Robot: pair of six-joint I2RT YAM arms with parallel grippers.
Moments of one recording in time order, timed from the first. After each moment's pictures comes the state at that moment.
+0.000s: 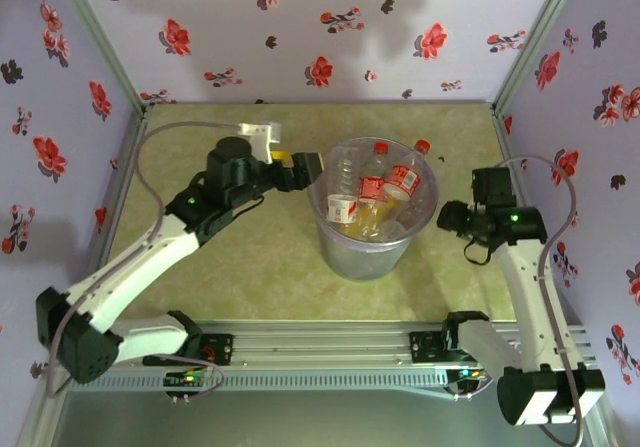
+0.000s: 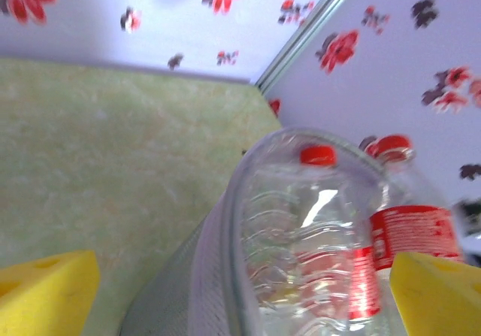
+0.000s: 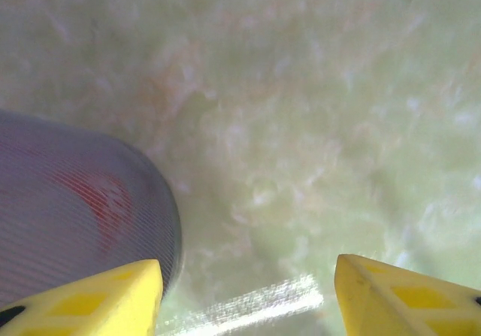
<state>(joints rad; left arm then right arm) -0.70 1.17 1.11 -0.19 0.10 -0.57 0.05 0.93 0.98 -1.12 -0.01 0.43</state>
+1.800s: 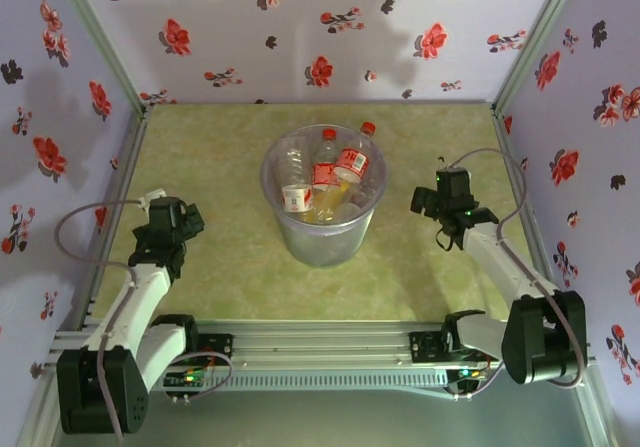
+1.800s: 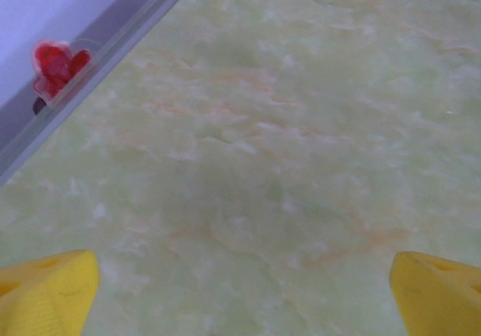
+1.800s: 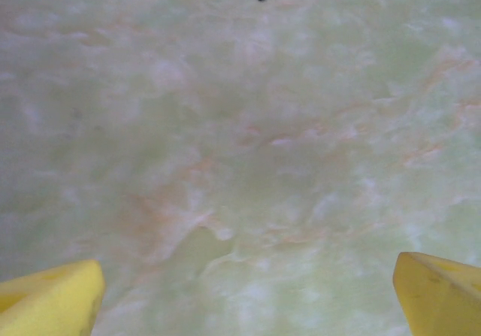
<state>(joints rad) -0.04 0.93 0.46 -0.23 -0.40 -0.32 0.16 1.19 0.70 -0.36 0.24 0.33</state>
